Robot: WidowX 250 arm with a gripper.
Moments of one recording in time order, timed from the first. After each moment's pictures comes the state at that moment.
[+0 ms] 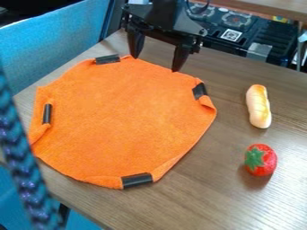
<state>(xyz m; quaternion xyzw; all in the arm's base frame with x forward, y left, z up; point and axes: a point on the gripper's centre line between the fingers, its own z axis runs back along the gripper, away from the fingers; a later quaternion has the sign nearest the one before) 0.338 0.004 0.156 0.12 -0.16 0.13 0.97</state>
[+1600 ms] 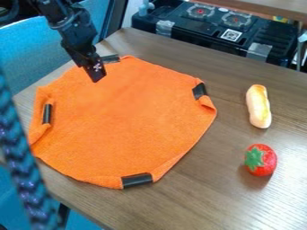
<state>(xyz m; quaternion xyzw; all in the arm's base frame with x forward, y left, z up) 0.347 0.152 0.085 0.02 -0.21 -0.17 0.96</state>
